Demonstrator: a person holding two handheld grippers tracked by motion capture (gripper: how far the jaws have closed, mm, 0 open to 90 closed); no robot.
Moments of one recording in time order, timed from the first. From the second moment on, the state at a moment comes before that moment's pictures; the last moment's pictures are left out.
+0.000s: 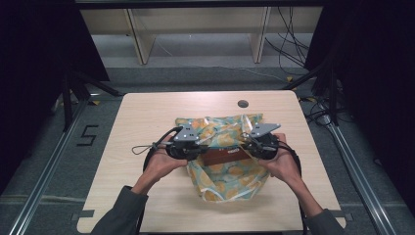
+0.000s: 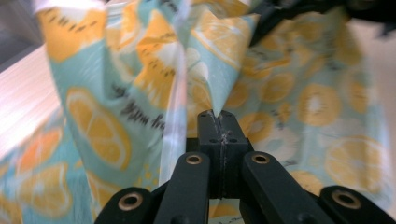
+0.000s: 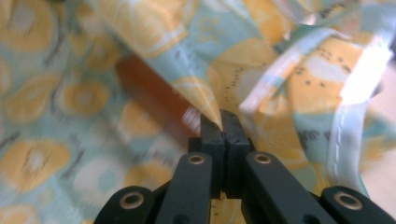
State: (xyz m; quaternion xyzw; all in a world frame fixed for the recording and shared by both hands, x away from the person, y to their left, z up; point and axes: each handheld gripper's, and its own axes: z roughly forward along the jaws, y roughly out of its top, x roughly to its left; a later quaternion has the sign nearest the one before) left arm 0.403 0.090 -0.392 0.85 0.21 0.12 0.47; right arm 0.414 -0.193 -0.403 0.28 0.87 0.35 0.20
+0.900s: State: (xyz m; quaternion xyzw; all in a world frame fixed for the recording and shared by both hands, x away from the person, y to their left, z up) left arm 0.476 0.106 -0.381 0.83 0.32 0.13 0.44; right arm 0.464 -0.199 -0.416 0.35 0.85 0.35 0.18
